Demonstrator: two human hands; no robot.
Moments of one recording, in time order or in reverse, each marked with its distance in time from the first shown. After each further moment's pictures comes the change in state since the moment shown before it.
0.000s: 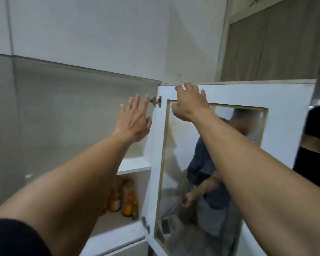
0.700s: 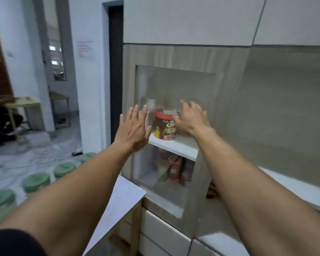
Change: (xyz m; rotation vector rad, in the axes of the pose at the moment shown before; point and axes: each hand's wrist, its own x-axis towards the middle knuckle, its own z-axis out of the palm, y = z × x) left_hand -0.321 -0.385 -0.211 0.614 -0.065 -0.832; right_hand -0.061 -0.543 0.087 0.688 -0.262 -0.749
